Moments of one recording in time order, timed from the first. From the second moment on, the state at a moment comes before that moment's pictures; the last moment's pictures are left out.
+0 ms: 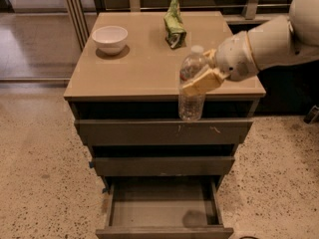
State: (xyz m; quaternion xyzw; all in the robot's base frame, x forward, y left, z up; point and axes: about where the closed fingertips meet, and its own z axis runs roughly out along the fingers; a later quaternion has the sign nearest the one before) arm 0.551 -0.082 0.909 -0.56 0.69 0.26 0.38
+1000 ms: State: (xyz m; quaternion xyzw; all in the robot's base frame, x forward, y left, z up) arm 0.466 -0.121 0.629 -0.54 0.72 0.29 0.33
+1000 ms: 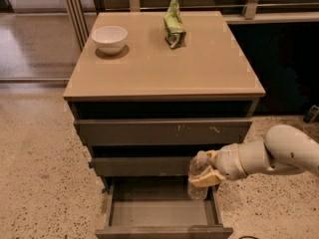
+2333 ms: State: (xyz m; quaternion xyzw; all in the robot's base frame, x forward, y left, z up) arm 0.481 -0.115 0.457 -0.58 0.66 0.31 0.36
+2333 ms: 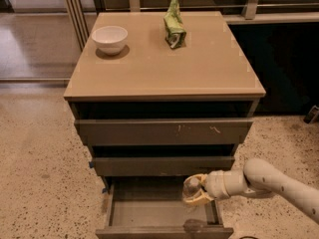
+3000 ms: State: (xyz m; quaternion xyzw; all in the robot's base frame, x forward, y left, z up) arm 0.466 -0.100 0.406 -0.56 0.66 0.34 0.36
